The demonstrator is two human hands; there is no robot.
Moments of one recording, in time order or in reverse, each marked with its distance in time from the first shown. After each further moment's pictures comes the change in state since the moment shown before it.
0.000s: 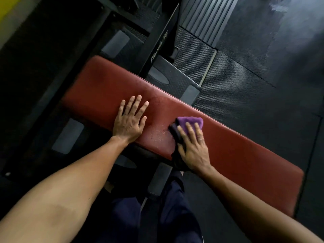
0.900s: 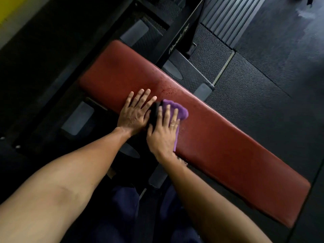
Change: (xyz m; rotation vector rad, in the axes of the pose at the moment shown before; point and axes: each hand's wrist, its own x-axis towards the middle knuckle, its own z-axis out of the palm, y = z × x) left_hand -0.025 -0.015 0.001 -0.008 0.124 0.027; right_hand 0.049 -0.153 0.014 0.139 -0.048 0.232
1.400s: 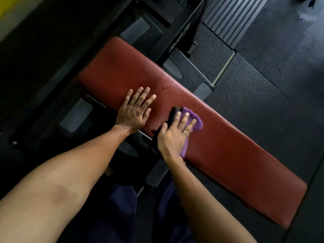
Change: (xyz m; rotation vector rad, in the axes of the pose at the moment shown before) left_hand -0.002 0.002 -0.001 0.014 -0.033 -0.018; right_hand -0.001 0.025 -0.016 0.110 -0.075 0.288
